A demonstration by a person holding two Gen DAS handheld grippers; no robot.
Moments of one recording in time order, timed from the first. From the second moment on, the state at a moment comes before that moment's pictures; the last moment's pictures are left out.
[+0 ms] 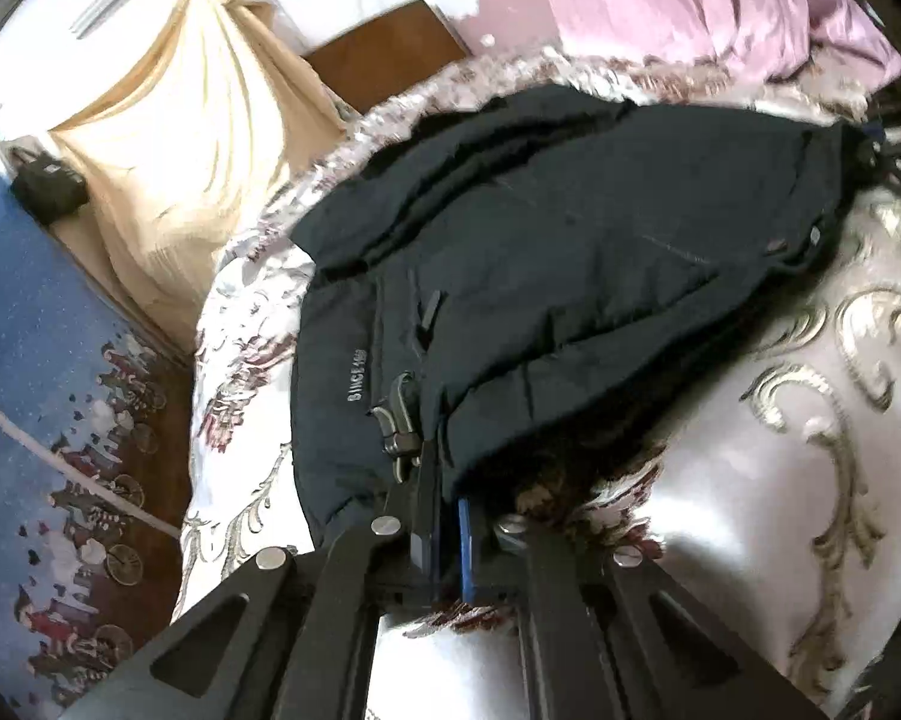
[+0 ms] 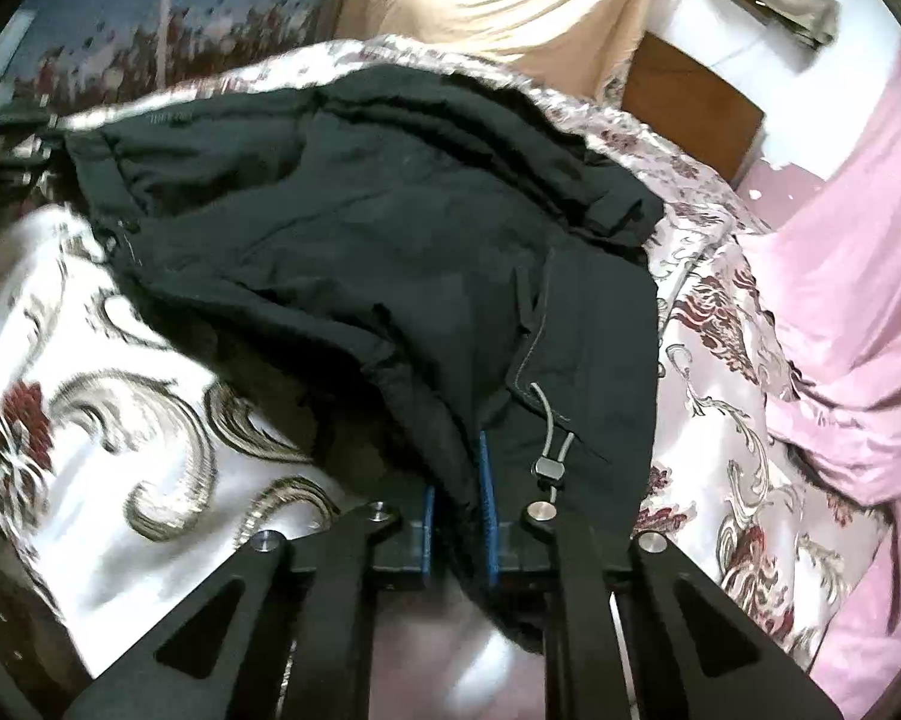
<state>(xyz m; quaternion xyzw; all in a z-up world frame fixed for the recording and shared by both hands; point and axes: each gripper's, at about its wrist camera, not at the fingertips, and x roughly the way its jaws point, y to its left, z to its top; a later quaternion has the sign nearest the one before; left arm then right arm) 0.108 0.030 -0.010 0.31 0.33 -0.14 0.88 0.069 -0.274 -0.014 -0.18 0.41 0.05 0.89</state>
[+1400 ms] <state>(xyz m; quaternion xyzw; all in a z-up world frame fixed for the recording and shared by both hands) 0.355 0.007 0.146 0.09 0.25 -0.11 0.96 0.289 -0.339 0.138 -0.01 0.23 -0.03 0.97</state>
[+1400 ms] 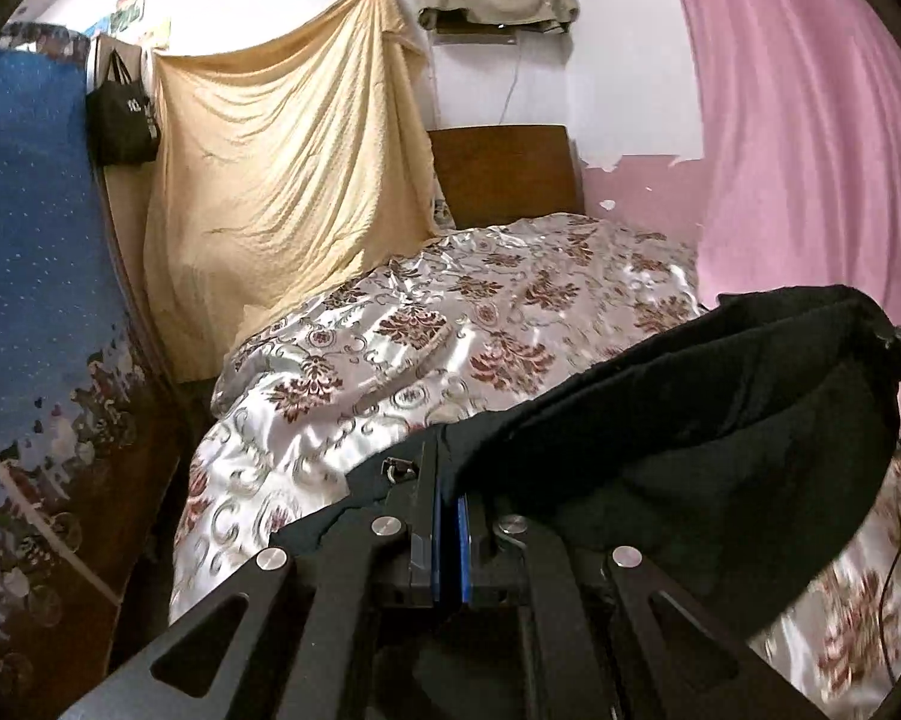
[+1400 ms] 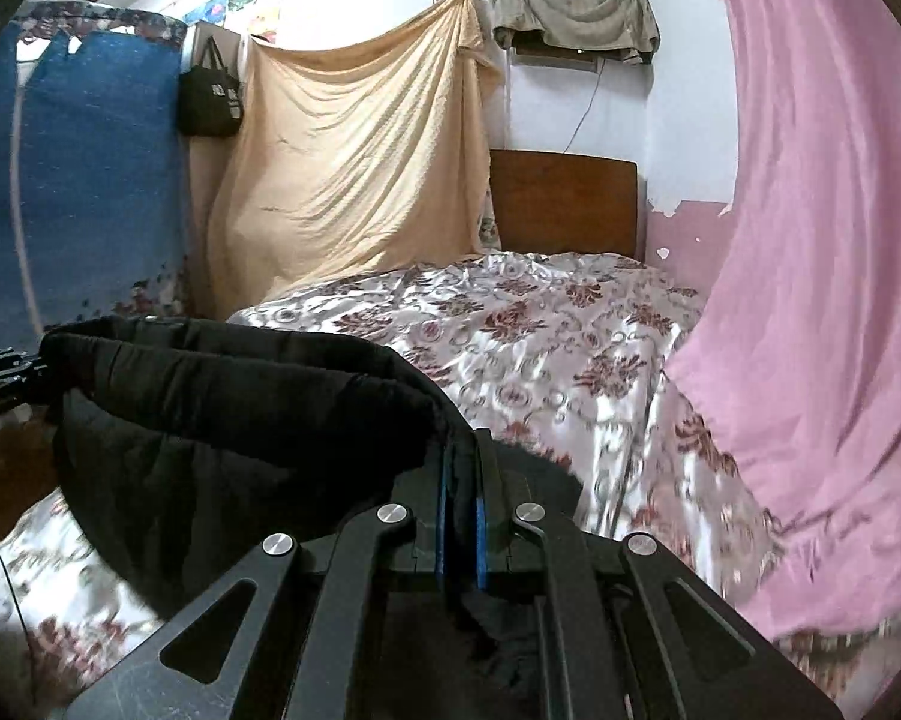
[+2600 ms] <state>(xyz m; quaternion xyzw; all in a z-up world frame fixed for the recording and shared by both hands) 0.583 -0.043 0.006 0.06 0.39 -0.11 0.91 0.533 -0.374 -0.015 -0.02 0.38 -0.08 0.92</state>
